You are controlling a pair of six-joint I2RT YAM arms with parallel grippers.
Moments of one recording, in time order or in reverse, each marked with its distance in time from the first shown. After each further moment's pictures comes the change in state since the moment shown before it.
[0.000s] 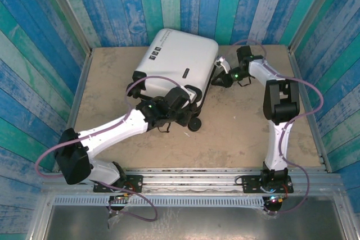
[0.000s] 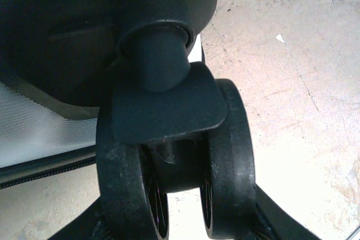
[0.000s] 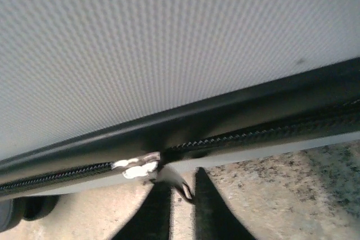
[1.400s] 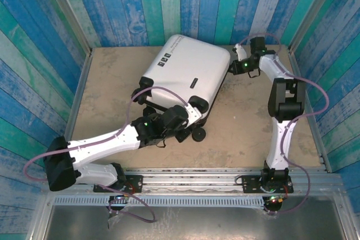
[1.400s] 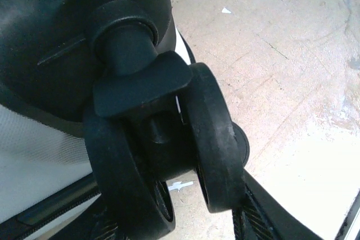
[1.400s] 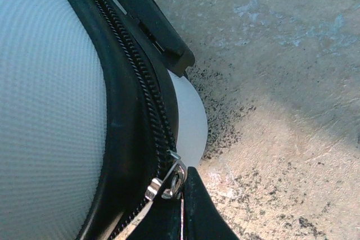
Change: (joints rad) left arm -0.166 -0.159 -0.193 0.128 -0.067 0.300; right arm -0.121 0.044 0.140 0.092 0.299 0.405
